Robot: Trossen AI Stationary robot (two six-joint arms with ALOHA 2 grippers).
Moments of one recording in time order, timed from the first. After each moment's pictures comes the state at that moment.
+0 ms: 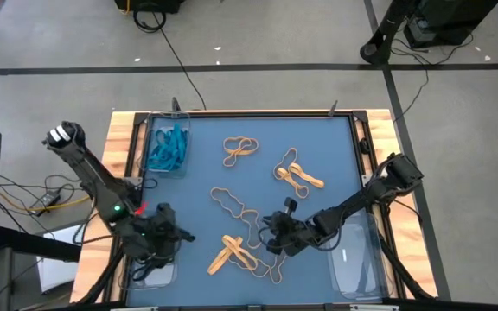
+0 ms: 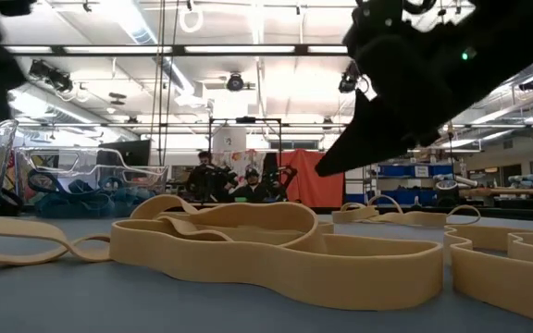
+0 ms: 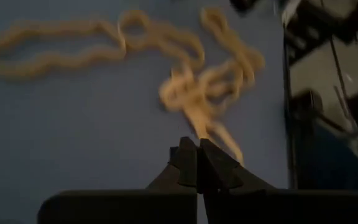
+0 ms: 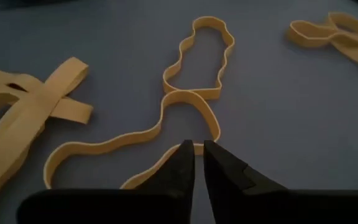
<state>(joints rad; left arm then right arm) -0.91 1.04 0.58 -0.34 -0.63 -1.14 0.49 1.83 0.91 0.07 0.74 0.60</state>
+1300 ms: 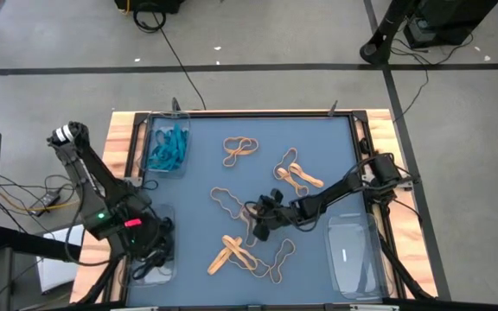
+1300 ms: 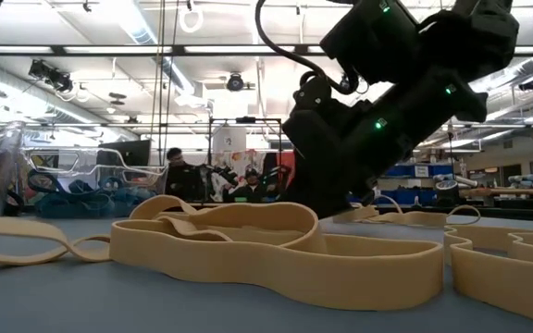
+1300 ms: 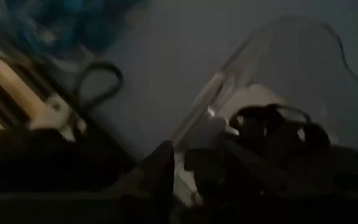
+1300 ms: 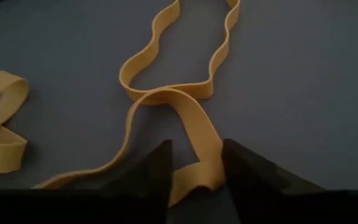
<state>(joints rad) -1.07 1.11 0.82 -1.45 -0.37 -1.84 0.28 1.99 0.91 0.29 0.42 0.61</state>
